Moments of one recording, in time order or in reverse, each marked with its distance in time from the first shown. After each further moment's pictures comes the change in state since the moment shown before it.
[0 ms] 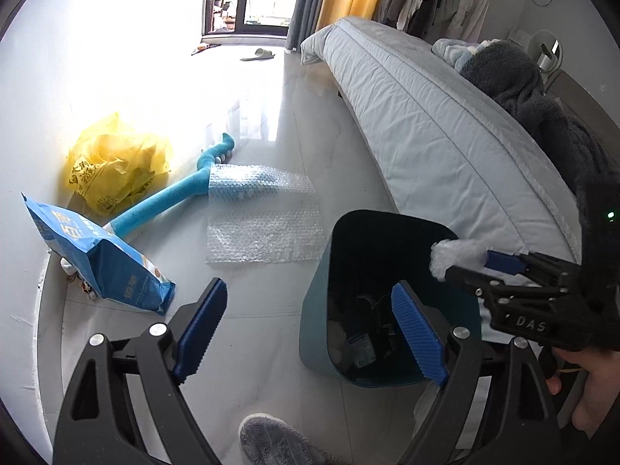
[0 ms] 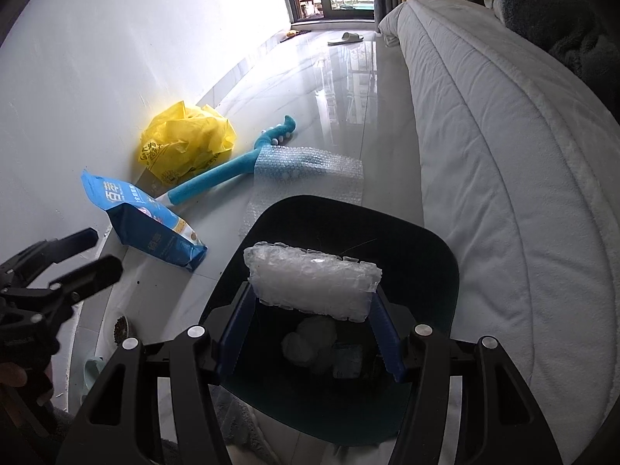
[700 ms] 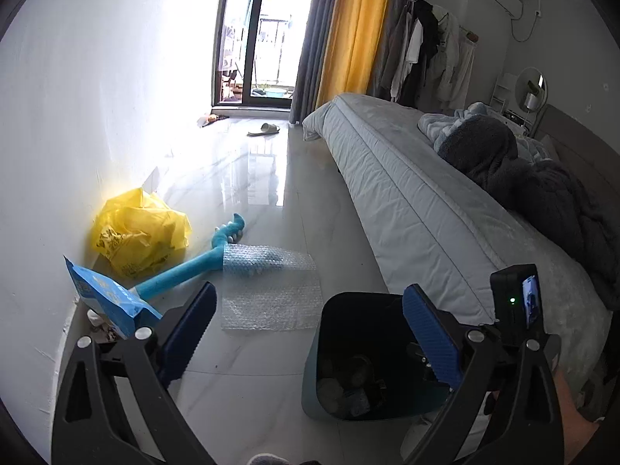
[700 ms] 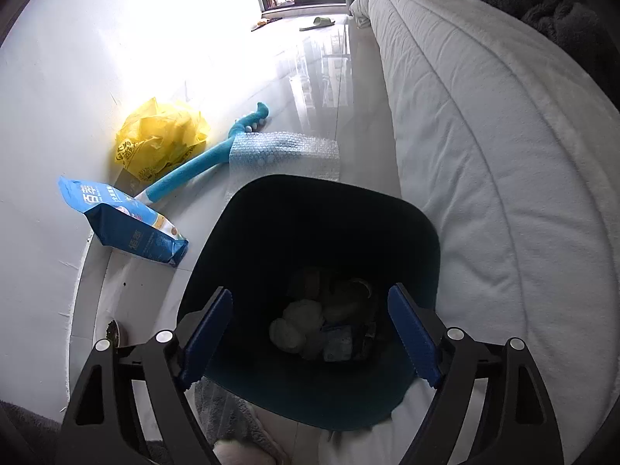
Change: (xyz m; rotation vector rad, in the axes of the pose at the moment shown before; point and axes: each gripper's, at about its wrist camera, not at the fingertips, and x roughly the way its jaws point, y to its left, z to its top) left arm -0.094 -0.029 0.032 0.037 -0.266 0.051; right arm -0.019 -0.014 -0.009 0.059 0.012 -0.061
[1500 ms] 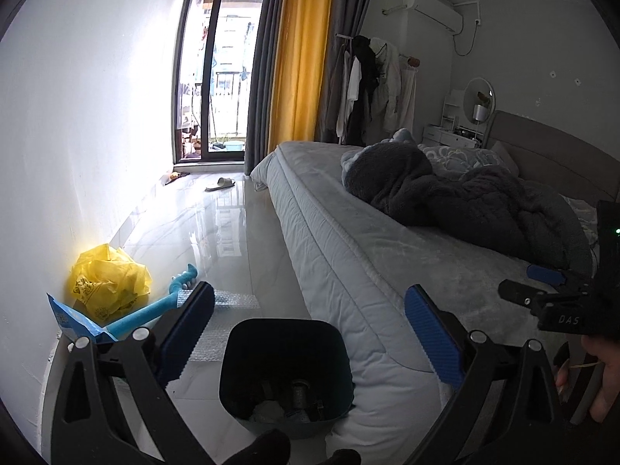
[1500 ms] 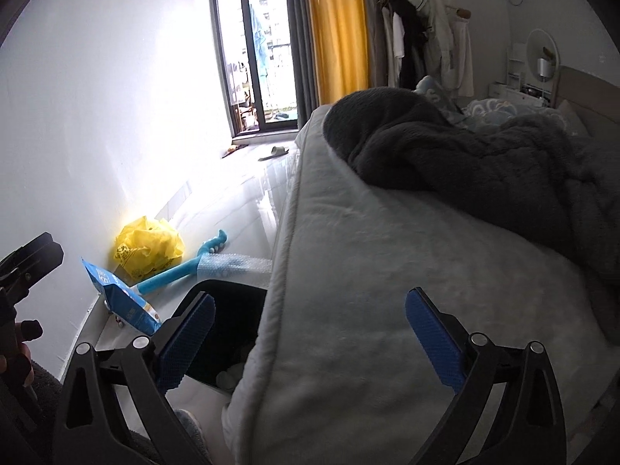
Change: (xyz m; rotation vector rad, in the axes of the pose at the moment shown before) left arm -0.086 -0.147 -0.023 0.107 -0.187 -0.107; right arm -0.256 -0.144 -0.081 0.065 -0.492 -0.121
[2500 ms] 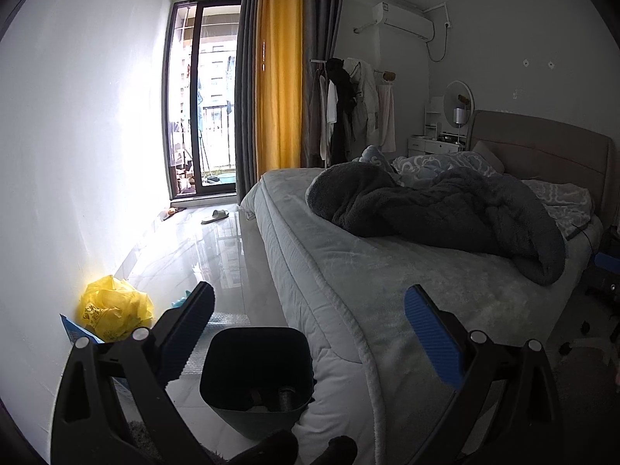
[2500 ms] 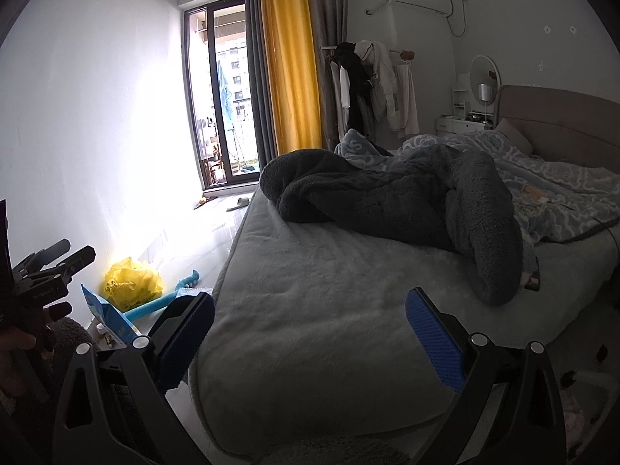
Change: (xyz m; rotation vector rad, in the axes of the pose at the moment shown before) left arm -0.061 -0.092 -0.021 0.086 -0.086 0.012; right arm -0.170 -0.079 -0.063 0.054 -0.162 -0.073
